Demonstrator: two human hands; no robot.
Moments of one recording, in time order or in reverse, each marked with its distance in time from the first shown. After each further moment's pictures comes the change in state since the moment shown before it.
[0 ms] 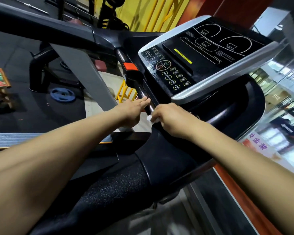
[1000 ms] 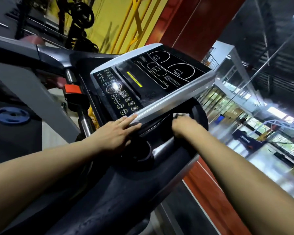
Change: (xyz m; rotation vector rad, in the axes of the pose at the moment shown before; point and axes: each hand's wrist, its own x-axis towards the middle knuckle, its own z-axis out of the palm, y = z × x) left_hand 0.082 0.098 -0.004 0.168 0.239 0.371; right_hand 0.002 0.226 -0.054 -0.532 -0.260 0.539
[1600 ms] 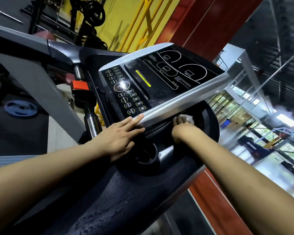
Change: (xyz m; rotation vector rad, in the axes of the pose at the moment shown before) left_hand -0.008 0.005 0.006 -0.185 -0.055 -0.099; right_hand 0.024 -0.025 0.011 -0.166 -0.166 0.033
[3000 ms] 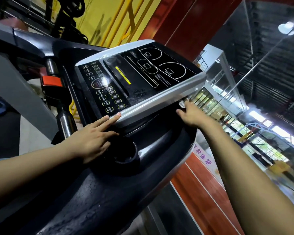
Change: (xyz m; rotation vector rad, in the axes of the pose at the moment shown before) left_hand -0.002 -0.014 0.015 -0.030 0.340 0.213; right_hand 0.009 0.112 0.018 0.697 0.353 0.083
